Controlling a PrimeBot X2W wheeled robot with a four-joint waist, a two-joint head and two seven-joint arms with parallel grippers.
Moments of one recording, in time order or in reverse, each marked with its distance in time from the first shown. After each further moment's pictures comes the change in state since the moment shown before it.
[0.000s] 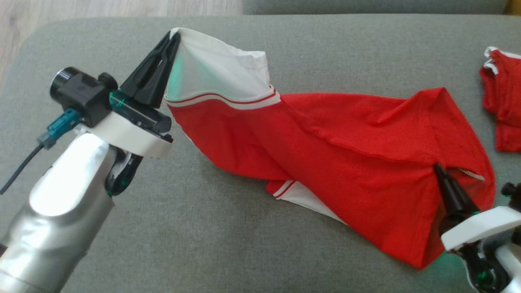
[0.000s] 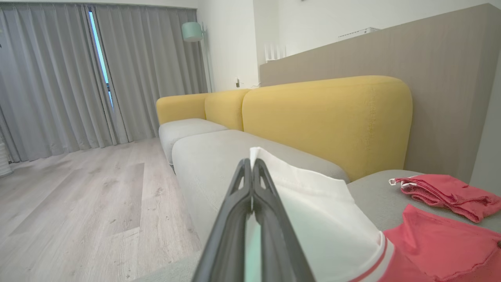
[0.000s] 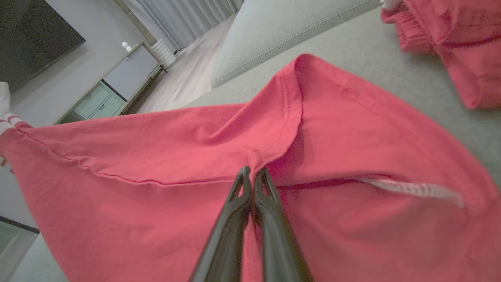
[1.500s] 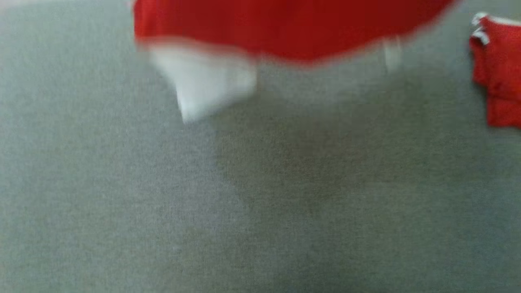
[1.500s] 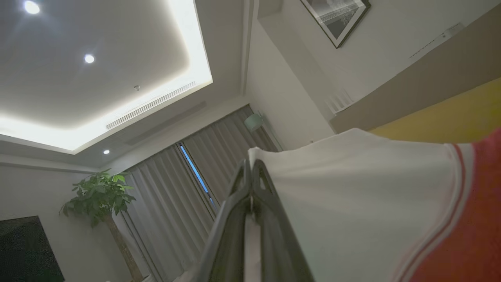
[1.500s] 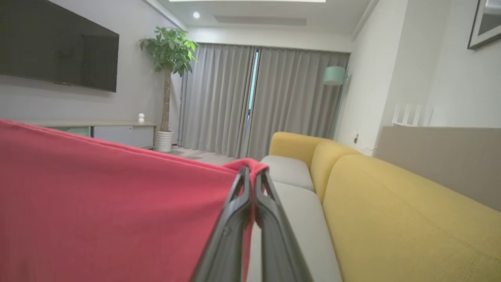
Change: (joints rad) left arm -0.762 0.147 -0.030 0.300 0.149 0.063 0.000; right arm -1.090 -0.111 0.016 0.132 -0.384 0.000 0.187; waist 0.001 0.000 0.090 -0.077
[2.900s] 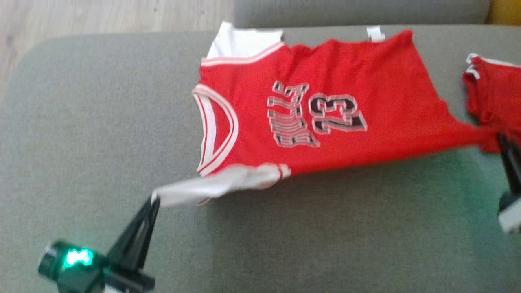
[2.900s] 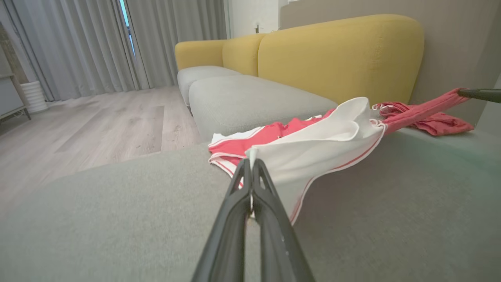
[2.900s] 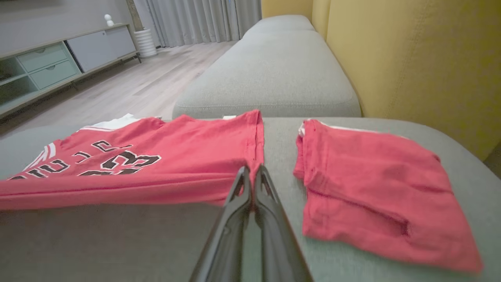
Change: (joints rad) left arm 1.588 -0.130 0.367 -0.712 0.149 0.010 -0.005; right arm 0.994 -0.094 -0.062 -0.044 0.174 0.000 -0.256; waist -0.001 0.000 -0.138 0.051
